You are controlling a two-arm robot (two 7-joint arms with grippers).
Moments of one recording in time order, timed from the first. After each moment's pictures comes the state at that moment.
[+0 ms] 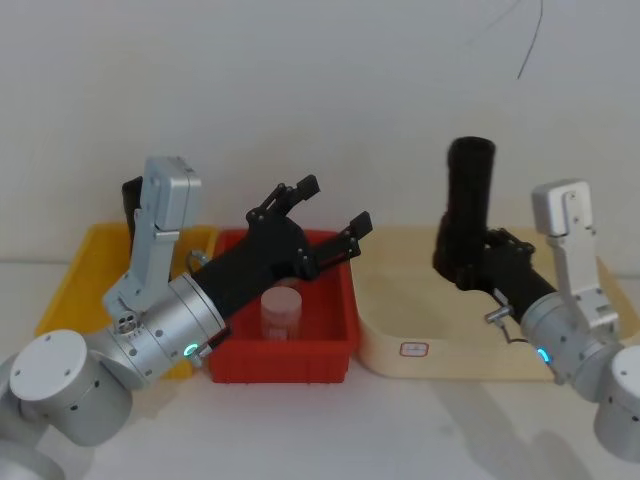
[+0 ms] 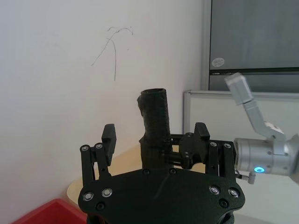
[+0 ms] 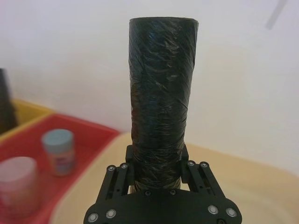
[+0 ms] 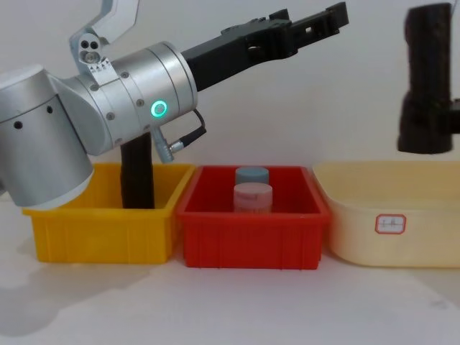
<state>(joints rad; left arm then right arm) -0.57 0.15 0.45 -1.30 -0.55 -0.16 -0.67 0.40 0.27 -0.18 -1.41 0.17 0.15 0.20</state>
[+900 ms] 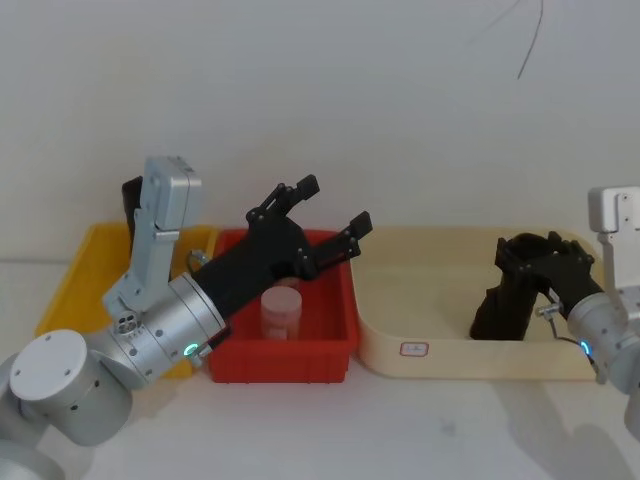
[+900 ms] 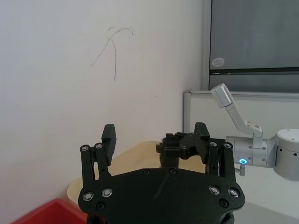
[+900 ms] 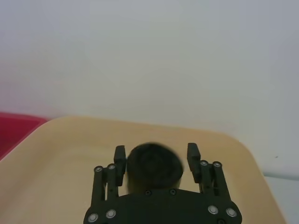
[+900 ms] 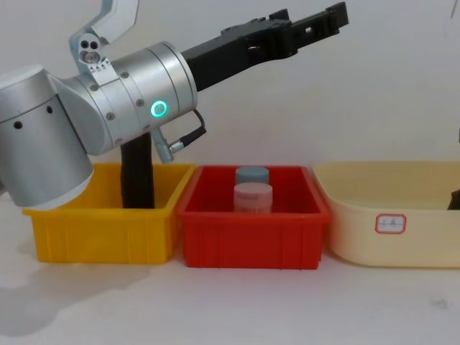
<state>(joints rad) -0.57 0.15 0.45 -1.30 -0.55 -0.16 -0.67 0.47 0.27 -0.08 -1.24 0.17 0.16 0.14</state>
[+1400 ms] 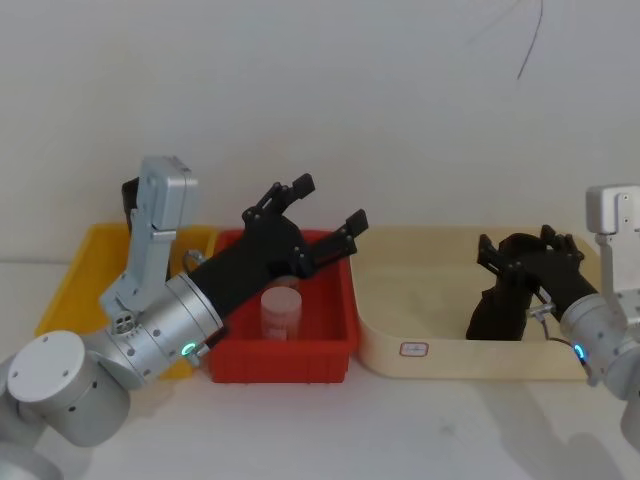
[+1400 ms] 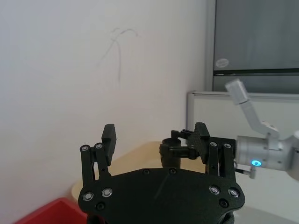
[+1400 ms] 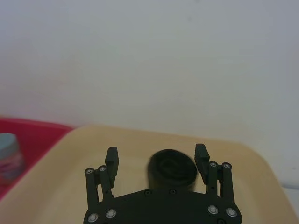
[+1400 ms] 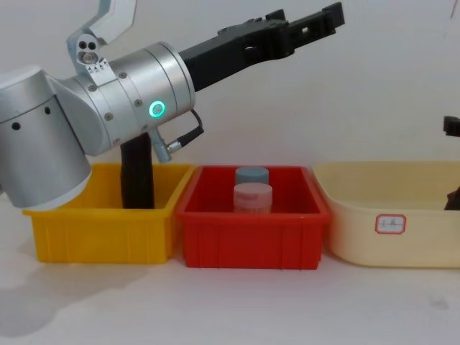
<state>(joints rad) -0.57 0.15 0.45 -1.30 -0.55 -0.16 -0.65 0.42 0.26 -0.07 -1.33 0.18 0.15 0.18</state>
